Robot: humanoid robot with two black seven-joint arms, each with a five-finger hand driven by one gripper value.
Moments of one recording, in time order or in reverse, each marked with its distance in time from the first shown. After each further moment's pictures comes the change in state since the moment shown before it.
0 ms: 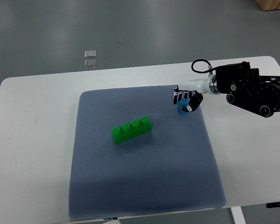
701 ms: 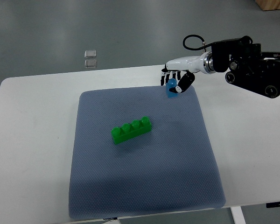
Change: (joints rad) left arm 0.000 0.000 0.000 -0.001 0.000 0.000 0.000; right arm 0.186 -0.055 0.004 0.152 0.067 0.010 0.037
